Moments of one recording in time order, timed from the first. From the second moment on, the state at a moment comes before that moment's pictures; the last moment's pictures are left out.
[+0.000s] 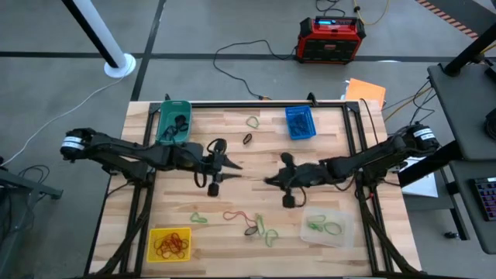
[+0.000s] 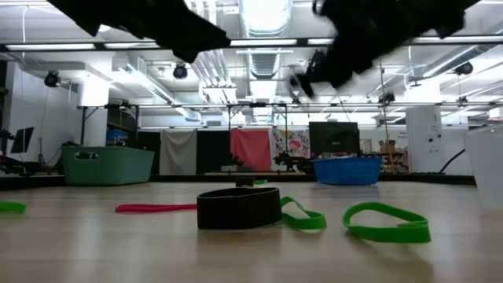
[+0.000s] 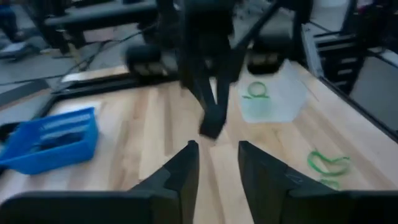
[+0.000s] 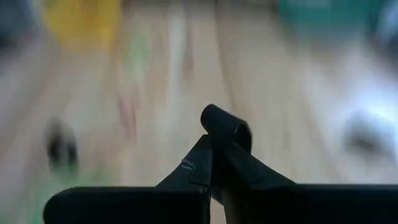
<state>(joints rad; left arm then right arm) -0.05 1.25 0.69 0.26 0.03 0.13 0.21 1.43 0.72 0.26 0.21 0.04</state>
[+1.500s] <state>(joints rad) -0.07 1.35 0.69 0.30 -0.11 0.08 0.15 1.61 0.81 0.74 0.26 -0.12</state>
